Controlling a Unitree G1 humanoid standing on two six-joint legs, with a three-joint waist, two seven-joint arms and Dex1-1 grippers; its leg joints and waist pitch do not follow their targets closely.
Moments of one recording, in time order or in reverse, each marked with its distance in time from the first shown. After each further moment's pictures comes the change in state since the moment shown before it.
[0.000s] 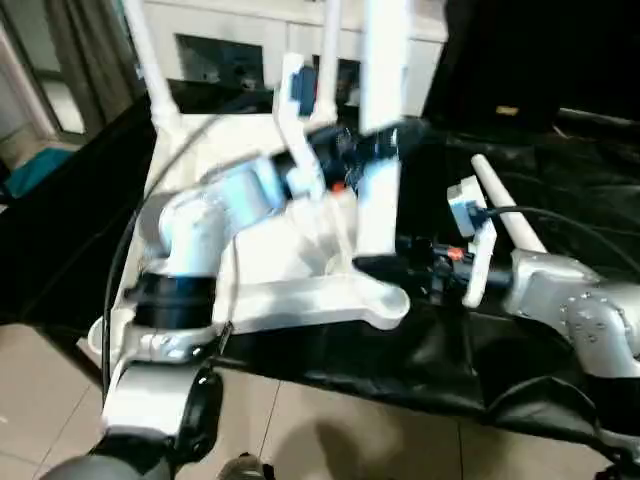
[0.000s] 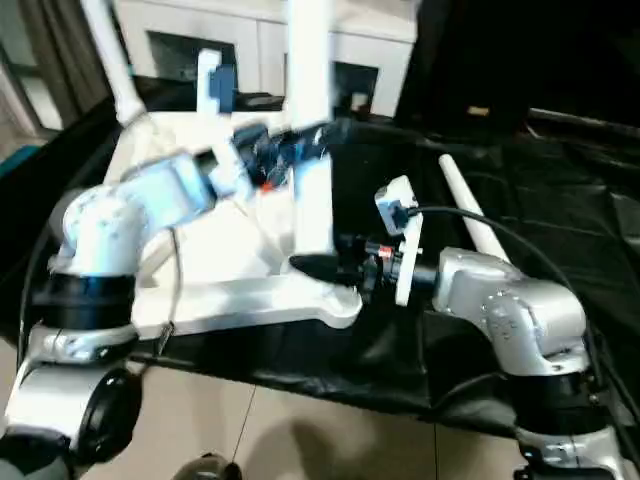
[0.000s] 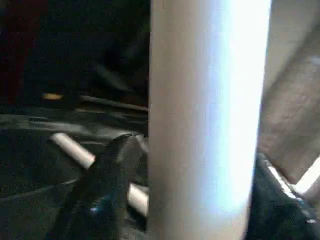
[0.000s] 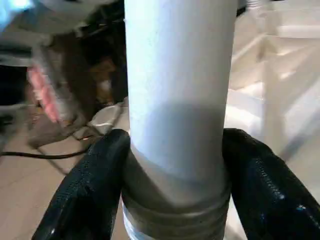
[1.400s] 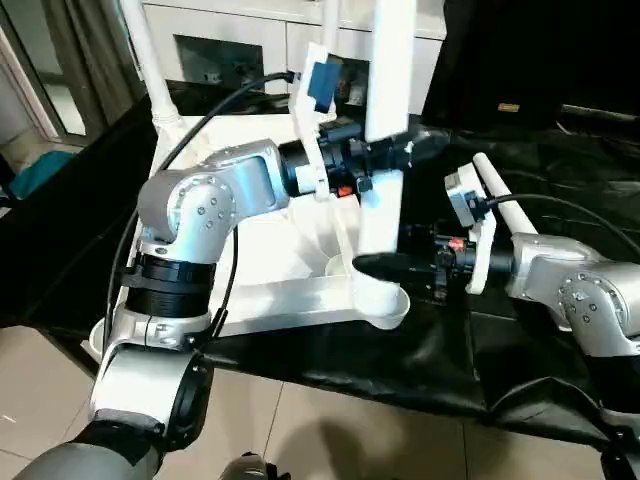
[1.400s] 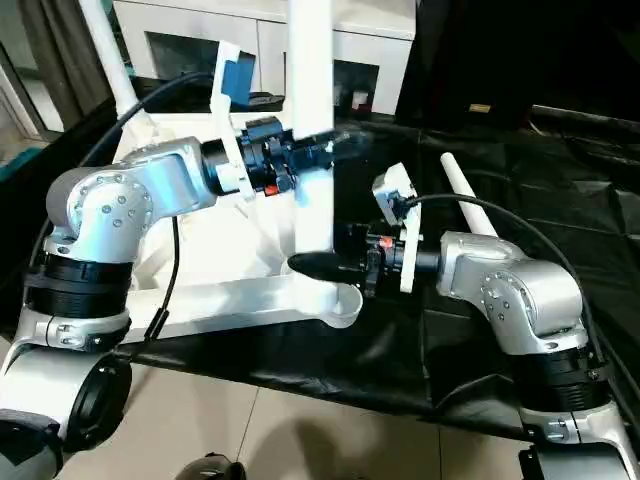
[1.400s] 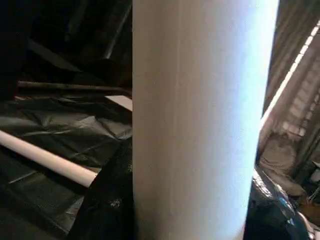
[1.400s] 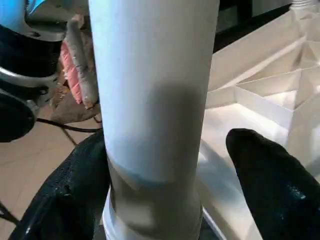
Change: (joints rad) left arm -0.038 0.085 -0.084 -0.011 -0.063 0.064 -0.270; right arm -0.081 -0.069 0.049 0.067 -0.016 -0.040 0.209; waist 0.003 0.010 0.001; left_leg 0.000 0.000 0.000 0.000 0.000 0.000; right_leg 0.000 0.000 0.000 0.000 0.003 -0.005
